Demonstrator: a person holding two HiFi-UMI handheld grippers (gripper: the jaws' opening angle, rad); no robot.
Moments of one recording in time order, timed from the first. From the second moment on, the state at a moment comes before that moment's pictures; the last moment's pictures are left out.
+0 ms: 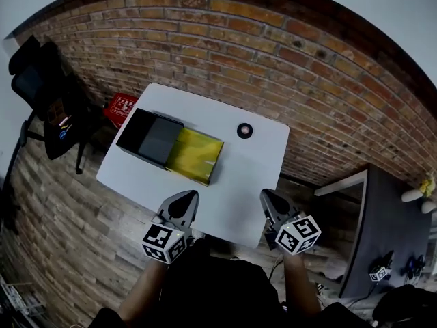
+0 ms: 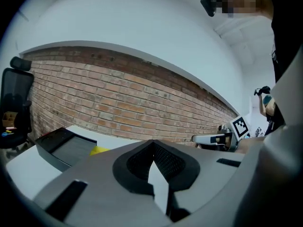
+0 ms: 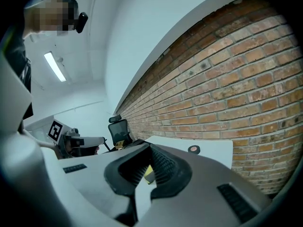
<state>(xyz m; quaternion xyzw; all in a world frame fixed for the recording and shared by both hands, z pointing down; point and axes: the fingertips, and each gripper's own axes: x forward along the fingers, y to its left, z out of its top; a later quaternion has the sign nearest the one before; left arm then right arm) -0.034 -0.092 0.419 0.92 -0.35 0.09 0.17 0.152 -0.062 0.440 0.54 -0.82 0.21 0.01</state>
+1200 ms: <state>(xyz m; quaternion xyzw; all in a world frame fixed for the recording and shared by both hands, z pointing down) 0.003 -0.226 0.474 0.95 -0.22 0.12 0.20 0.148 -0.202 0.488 0.61 -0.76 0.20 0.10</state>
